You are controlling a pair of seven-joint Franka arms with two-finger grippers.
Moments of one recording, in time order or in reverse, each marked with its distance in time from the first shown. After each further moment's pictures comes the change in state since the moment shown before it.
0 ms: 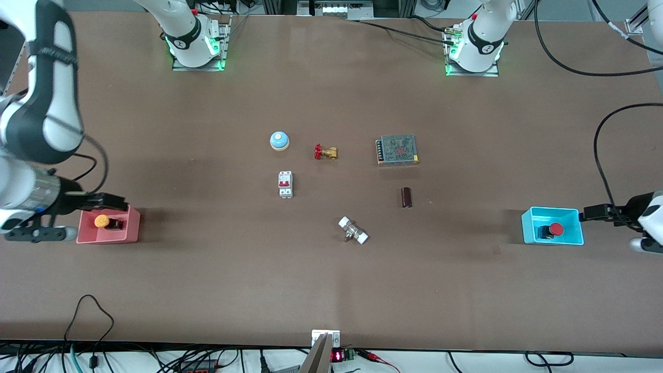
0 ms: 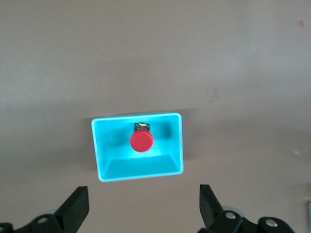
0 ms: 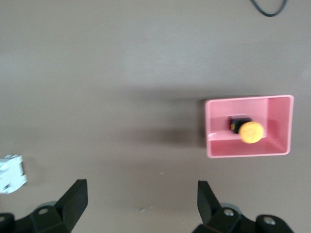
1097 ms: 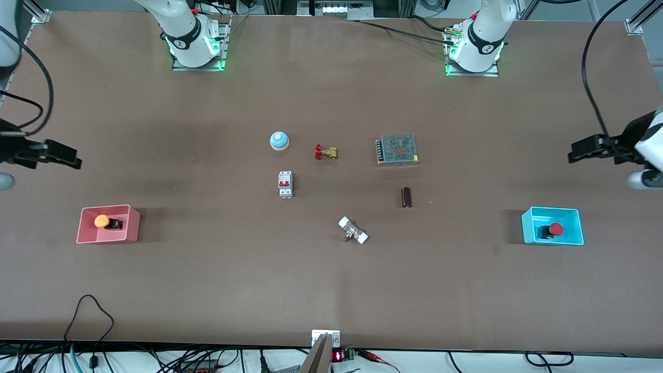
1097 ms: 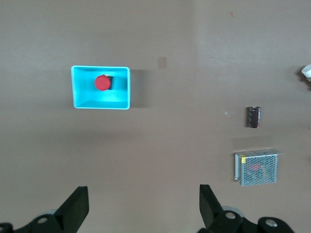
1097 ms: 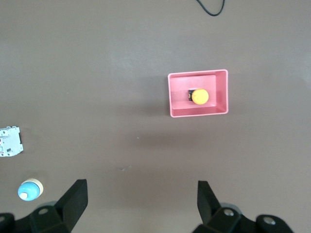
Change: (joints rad) left arm -0.281 -0.316 0.128 0.007 -0.001 -0.329 -0.254; right arm -0.172 -0.229 0.143 -0.013 -0.179 -0.160 0.008
